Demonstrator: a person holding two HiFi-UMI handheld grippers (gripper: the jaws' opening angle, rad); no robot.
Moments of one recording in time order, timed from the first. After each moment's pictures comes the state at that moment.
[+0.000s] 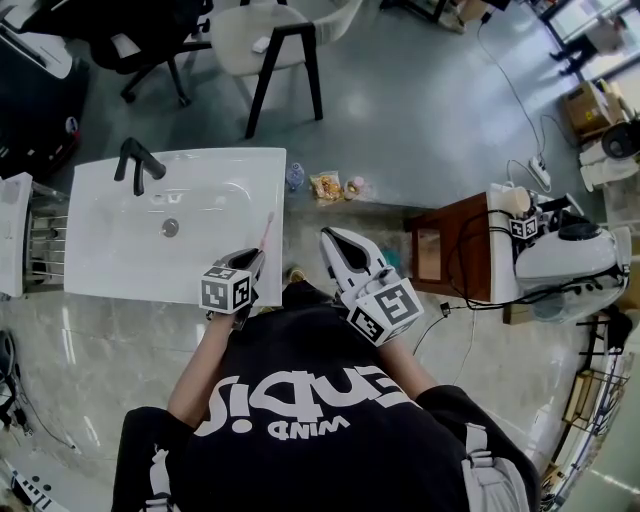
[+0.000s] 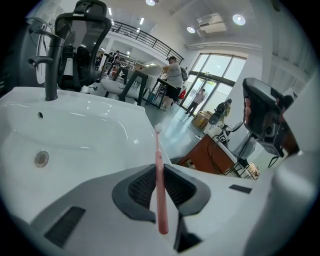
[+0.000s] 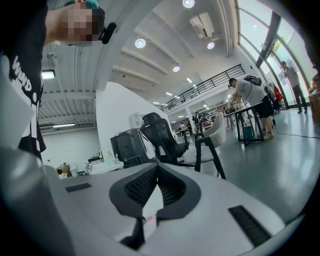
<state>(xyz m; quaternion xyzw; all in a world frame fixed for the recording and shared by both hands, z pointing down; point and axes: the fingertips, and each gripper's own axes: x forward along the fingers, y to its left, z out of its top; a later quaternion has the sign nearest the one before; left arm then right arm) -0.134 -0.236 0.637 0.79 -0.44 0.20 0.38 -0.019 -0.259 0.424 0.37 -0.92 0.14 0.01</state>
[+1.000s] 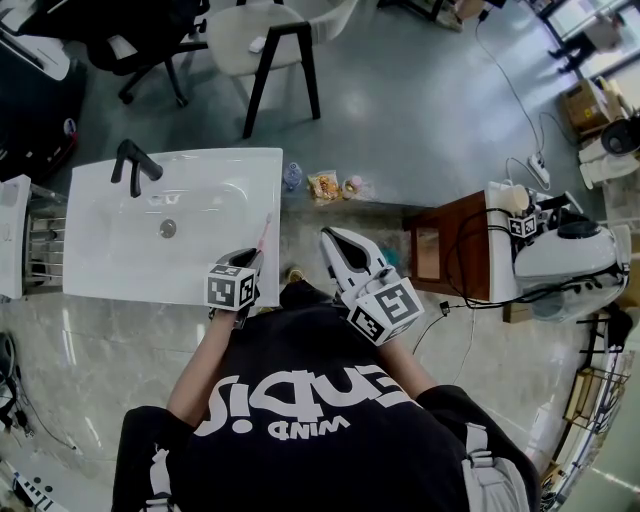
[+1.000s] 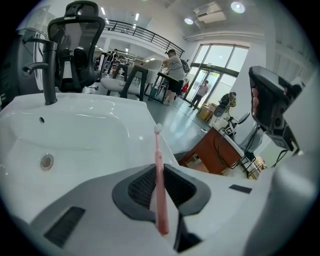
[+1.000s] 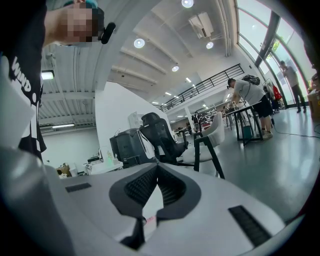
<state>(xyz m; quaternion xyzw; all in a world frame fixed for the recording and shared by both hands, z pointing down) -0.132 -0.239 0.649 0.77 -0.45 0.24 0.38 -0.012 -0.261 0.426 0.37 -0.92 0.15 0.01</state>
